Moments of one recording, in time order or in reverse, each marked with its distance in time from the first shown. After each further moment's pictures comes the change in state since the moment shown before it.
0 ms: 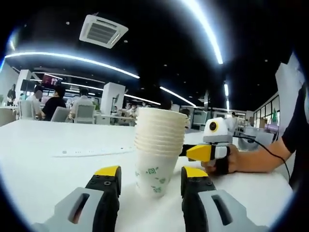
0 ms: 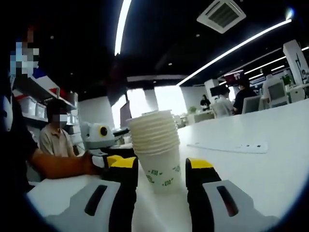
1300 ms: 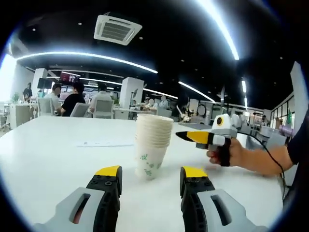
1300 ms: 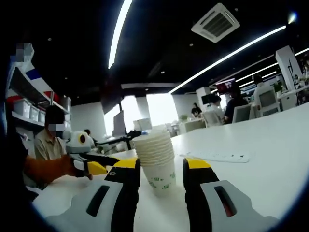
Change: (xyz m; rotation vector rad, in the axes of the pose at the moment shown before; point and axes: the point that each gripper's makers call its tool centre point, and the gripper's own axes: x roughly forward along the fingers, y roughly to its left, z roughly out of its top) left arm -0.068 -0.031 0.012 0.012 0.085 0.195; right arm -0.048 0.008 0.043 -0.027 -0.068 -0.097
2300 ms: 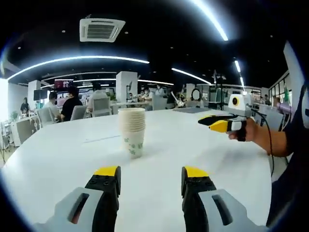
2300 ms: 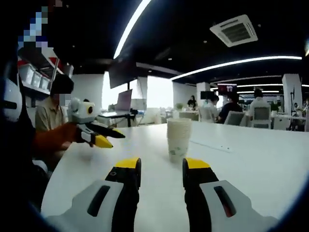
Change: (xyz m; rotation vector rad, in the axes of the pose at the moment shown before) left arm -0.070 -0.049 -0.013 0.136 0.082 -0.009; right arm -0.101 0.079 -0.013 -0.215 0.157 -0.050
